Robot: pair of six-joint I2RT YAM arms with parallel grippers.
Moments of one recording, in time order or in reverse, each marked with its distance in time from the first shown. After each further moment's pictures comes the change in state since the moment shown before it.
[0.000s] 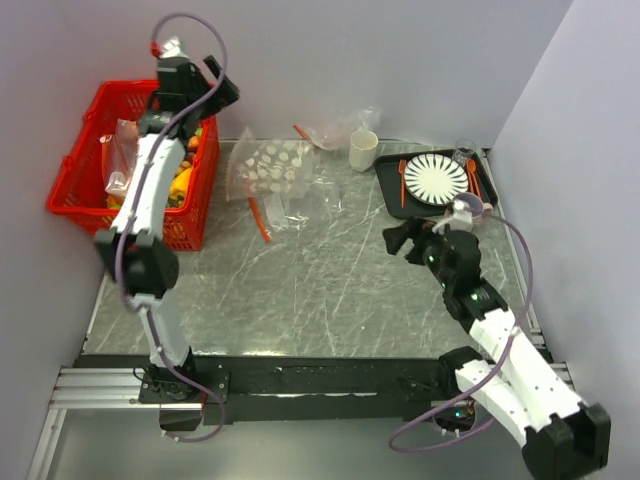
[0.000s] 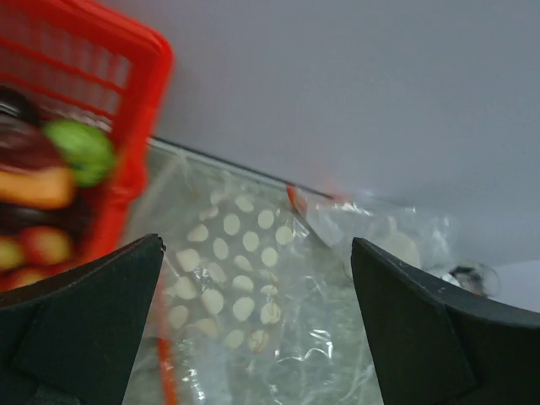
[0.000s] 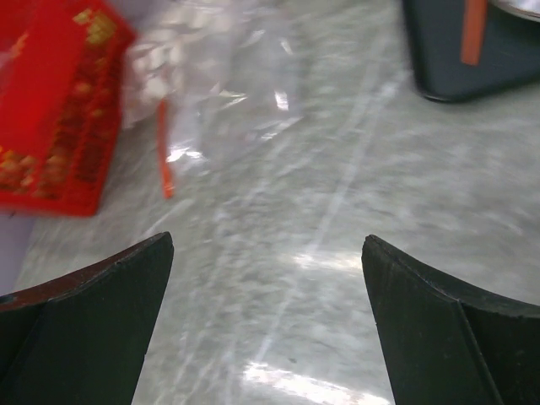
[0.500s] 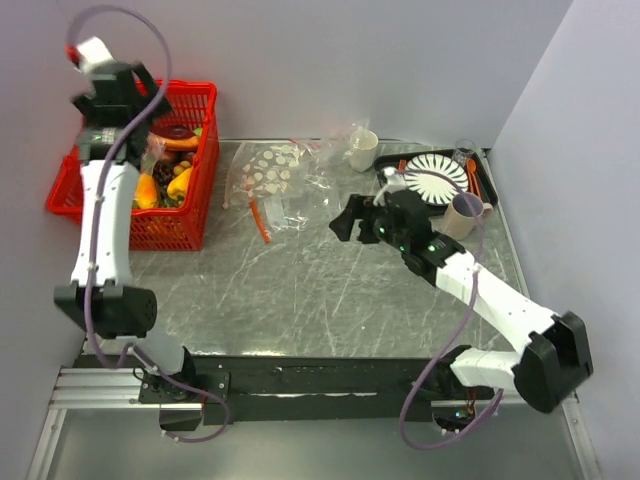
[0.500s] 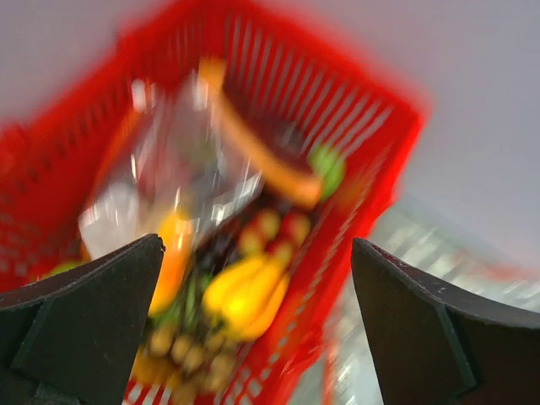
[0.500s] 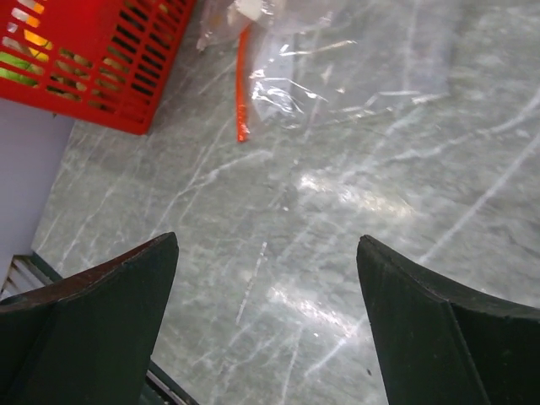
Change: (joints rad) left arm 0.135 -0.324 -0.127 -0.166 -0.383 0.182; right arm 0.236 0.420 0.332 -0.027 -0.090 -0.040
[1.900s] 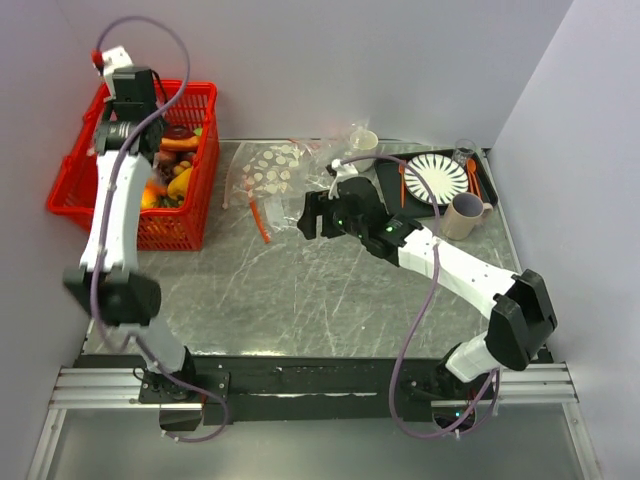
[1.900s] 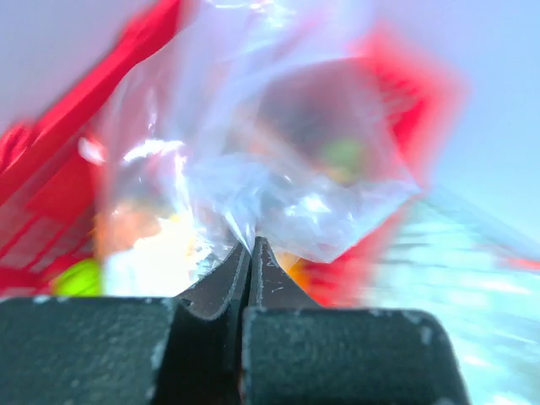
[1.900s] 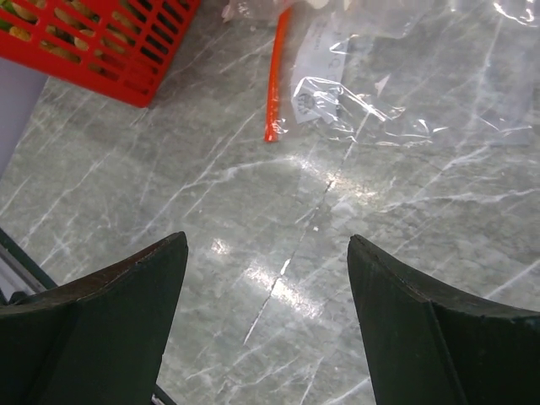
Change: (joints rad) left arm -0.014 0.120 -0.011 -0.073 -0.083 0.047; right arm 0.175 0.289 0.296 -0.088 0.093 -0.106
